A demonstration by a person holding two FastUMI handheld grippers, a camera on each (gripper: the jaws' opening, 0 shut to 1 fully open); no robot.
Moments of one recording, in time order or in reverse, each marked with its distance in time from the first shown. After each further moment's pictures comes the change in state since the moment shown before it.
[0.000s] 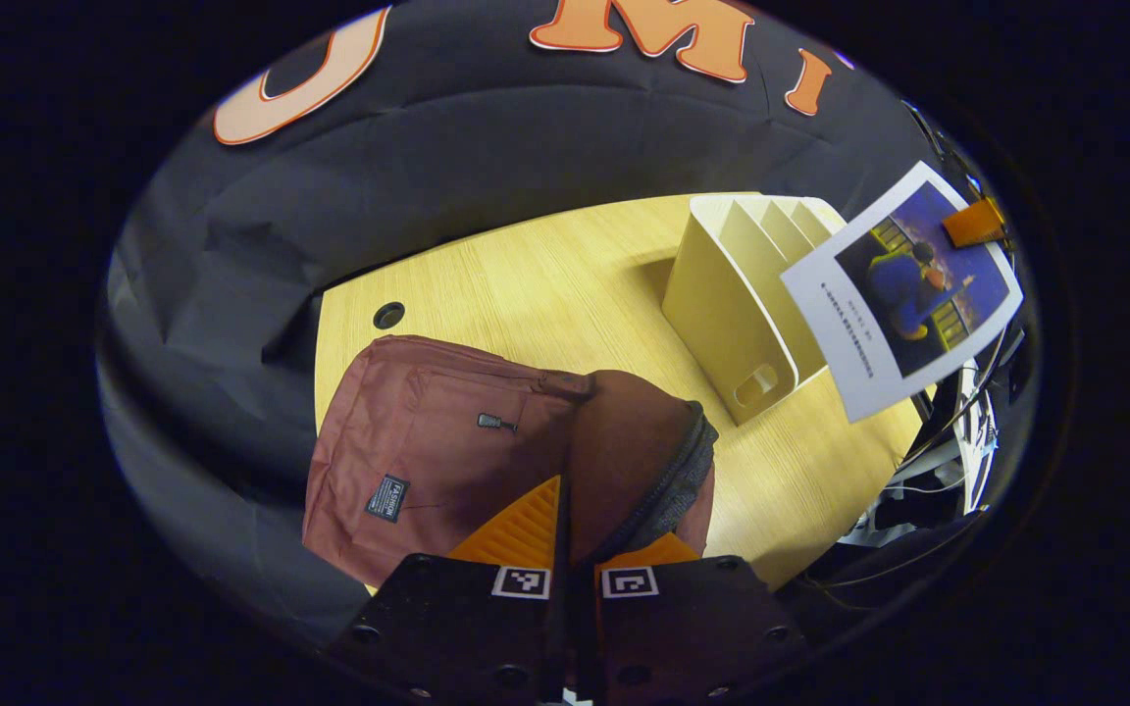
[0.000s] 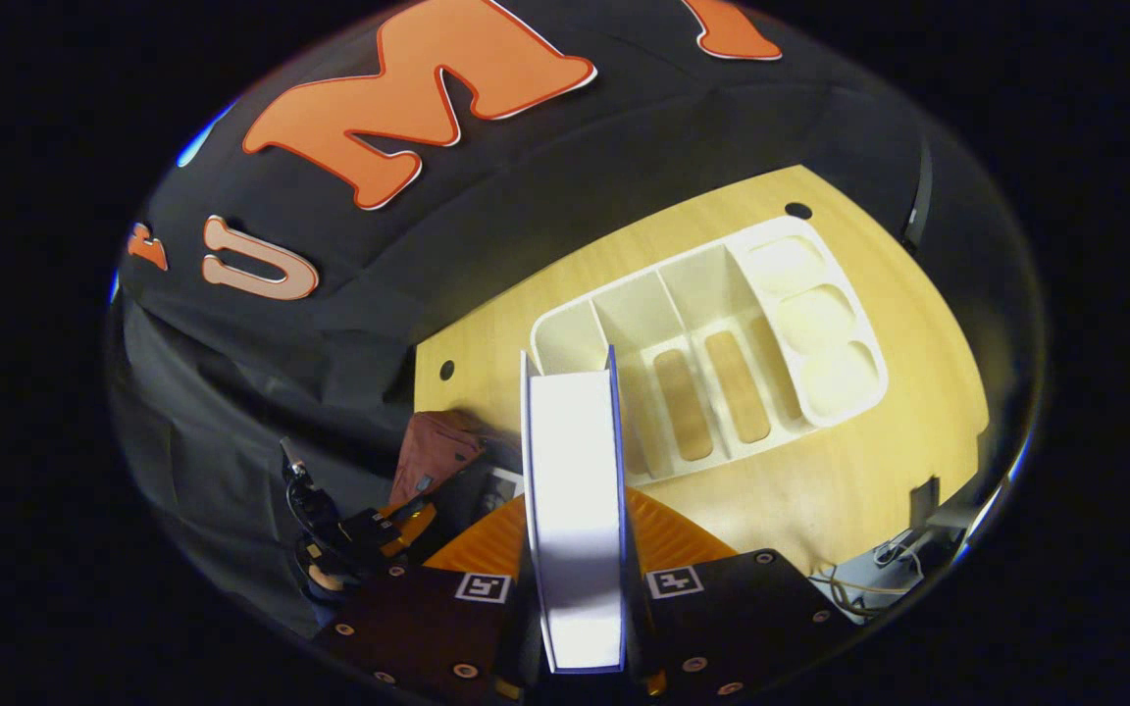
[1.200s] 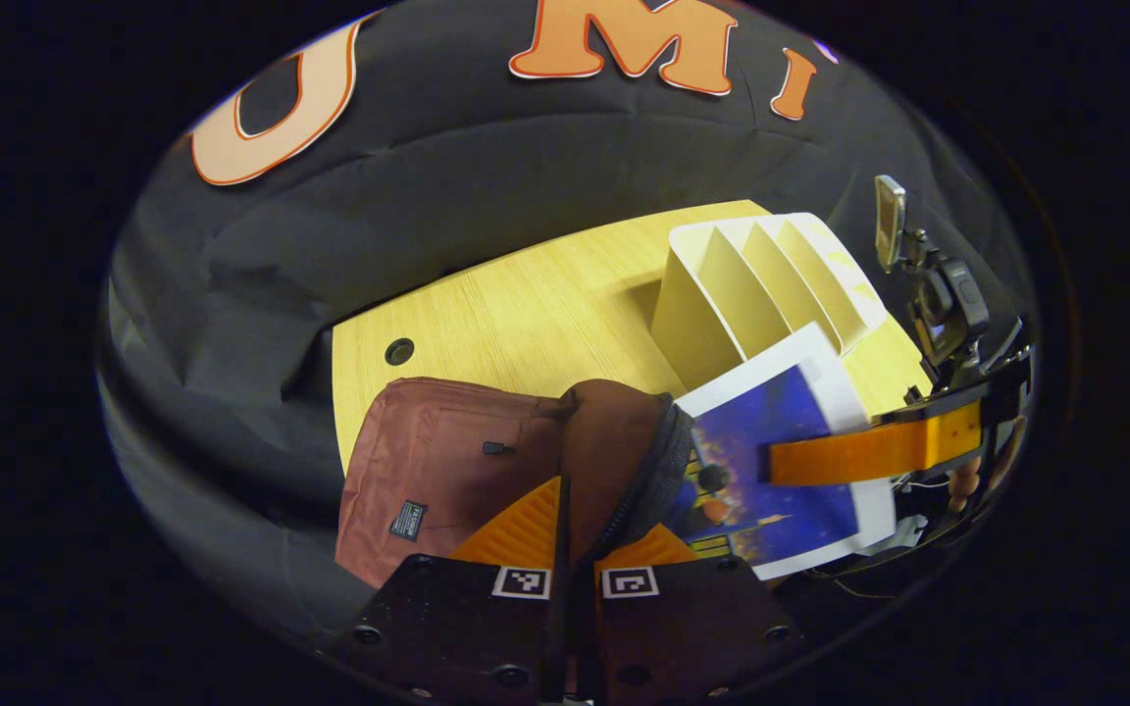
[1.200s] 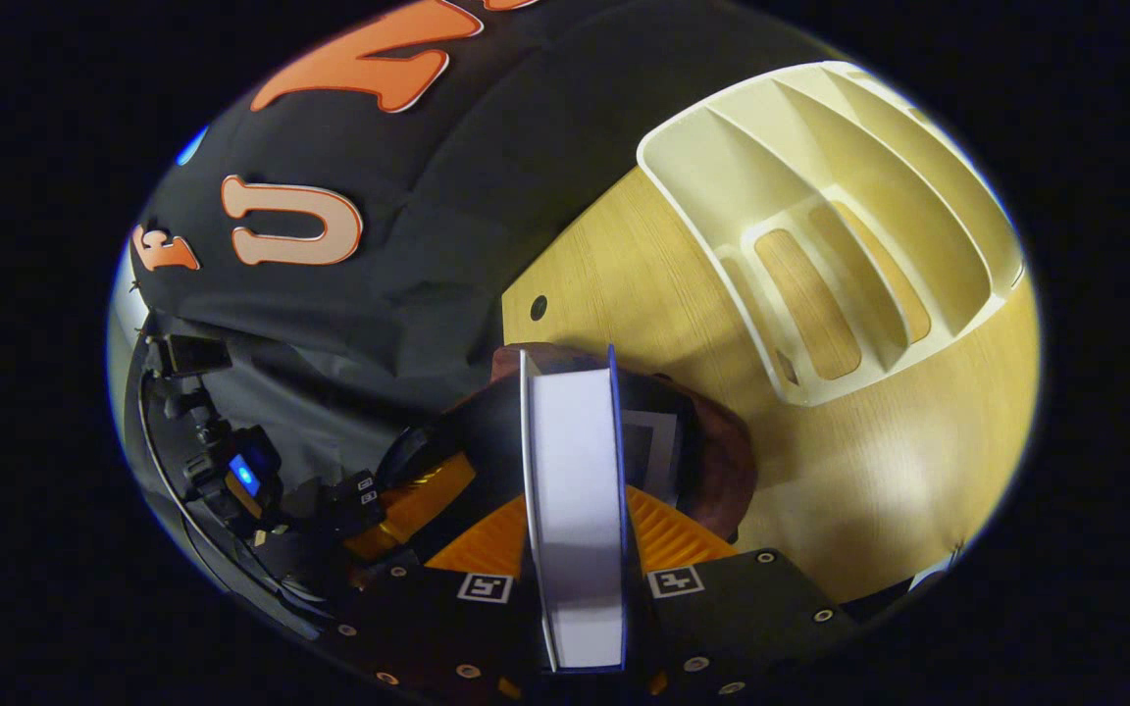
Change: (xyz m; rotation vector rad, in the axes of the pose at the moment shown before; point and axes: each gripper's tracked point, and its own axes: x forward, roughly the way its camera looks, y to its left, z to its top) left arm -0.030 -0.003 0.036 0.063 -0.042 0.000; right arm 0.144 0.105 -0.114 0.109 0.076 0.287
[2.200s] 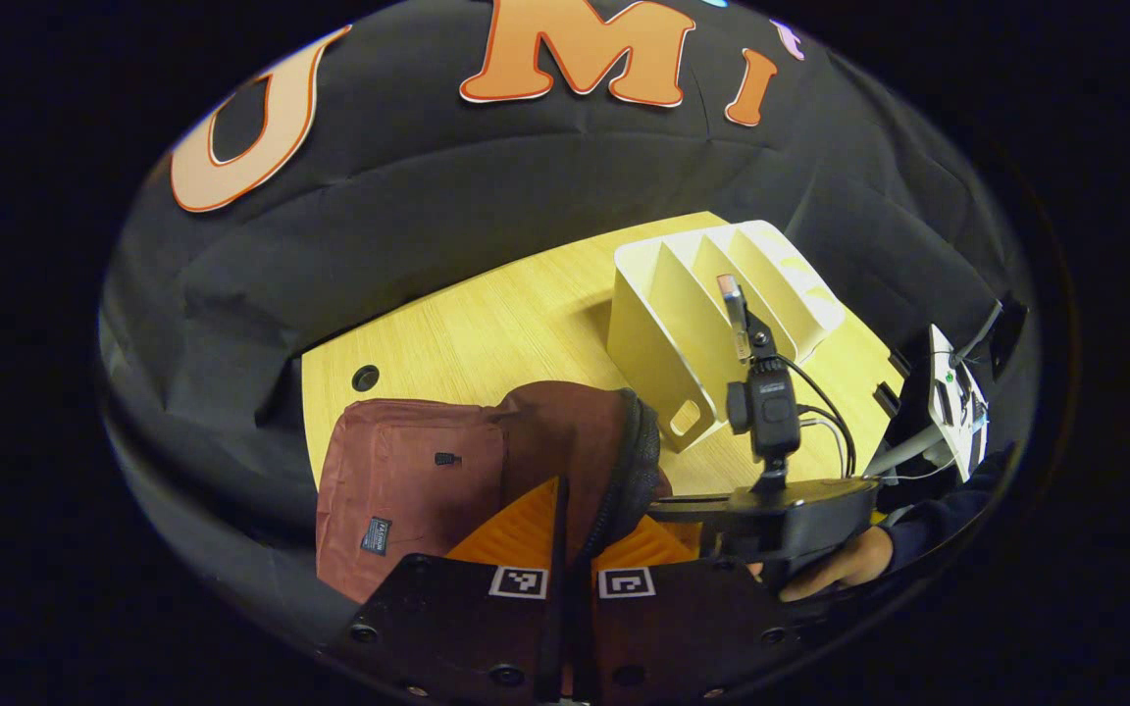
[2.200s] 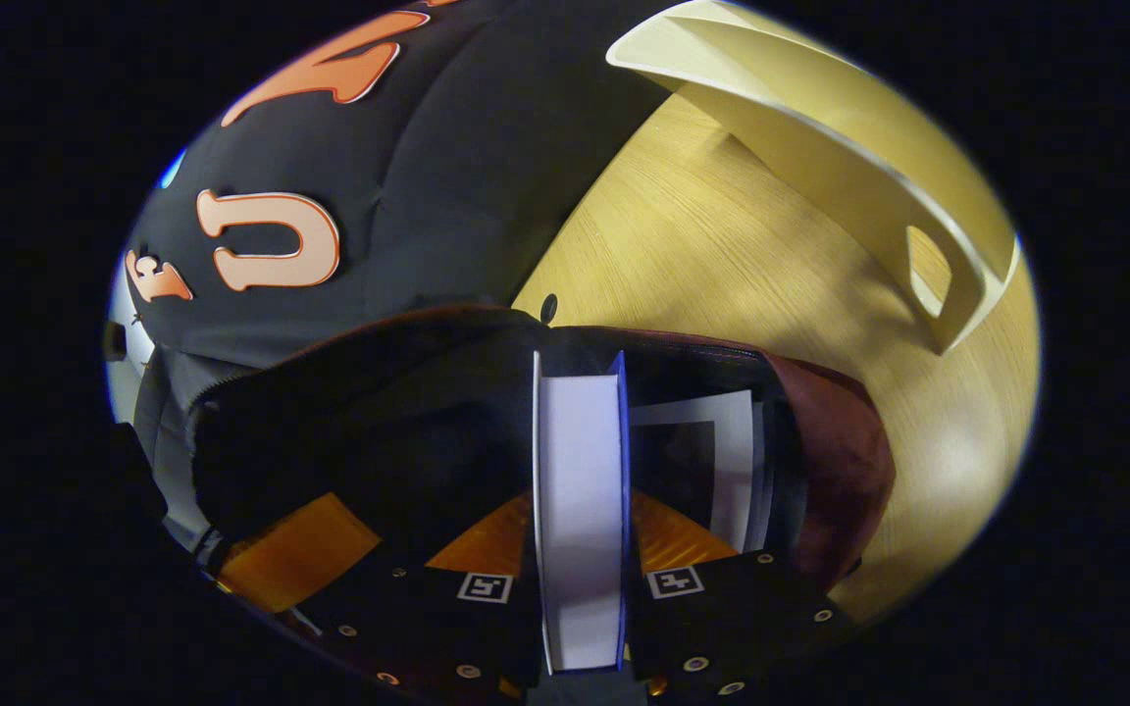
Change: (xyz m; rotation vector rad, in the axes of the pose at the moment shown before) left arm -0.007 -0.029 0.012 0.066 -0.068 -0.068; right arm 0.123 0.014 -0.016 0.087 -0.107 0.123
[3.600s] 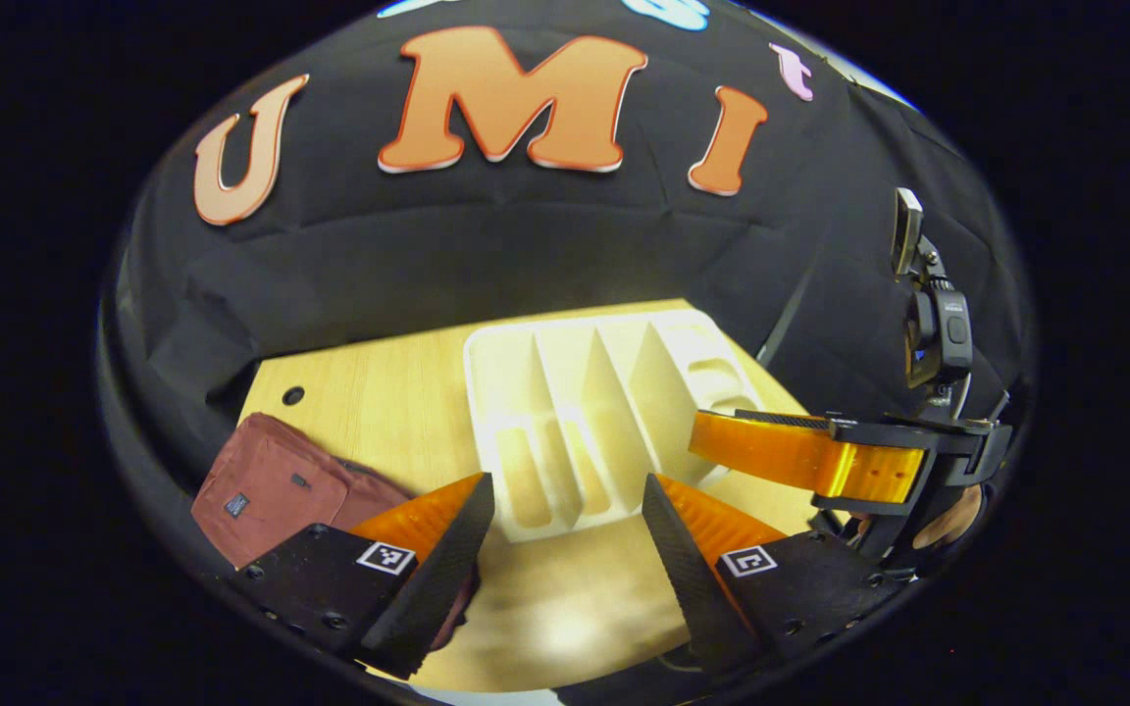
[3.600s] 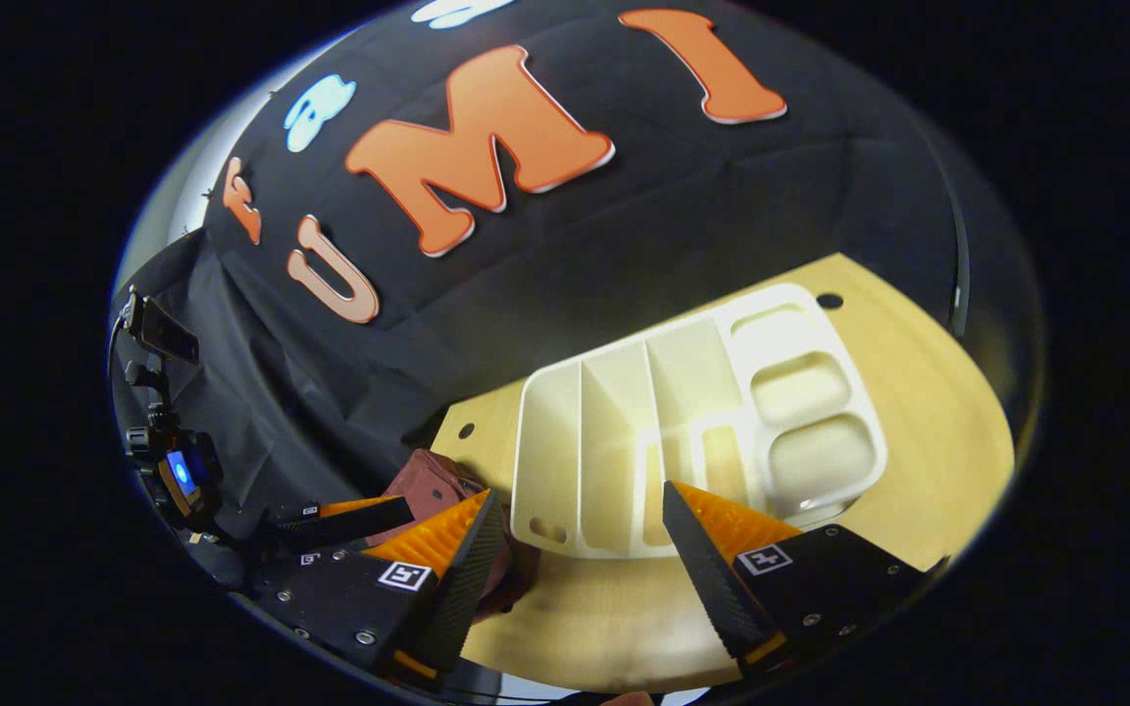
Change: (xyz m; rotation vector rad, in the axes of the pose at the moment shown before) left arm 0.009 -0.231 0.110 -0.228 -0.335 0.074; right arm -0.330 -0.078 0.215 -0.584 -0.362 -0.175
